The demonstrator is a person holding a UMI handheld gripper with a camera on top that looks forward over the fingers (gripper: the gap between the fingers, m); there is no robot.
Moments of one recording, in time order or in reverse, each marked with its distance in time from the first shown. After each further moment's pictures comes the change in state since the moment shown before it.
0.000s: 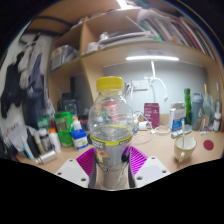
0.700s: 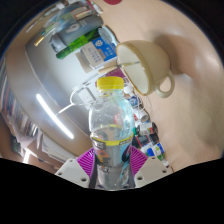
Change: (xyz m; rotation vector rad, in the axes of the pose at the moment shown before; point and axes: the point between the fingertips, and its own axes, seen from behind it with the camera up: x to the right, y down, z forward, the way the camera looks) arm 0.090 -0.093 0.010 -0.092 -0.382 1.934
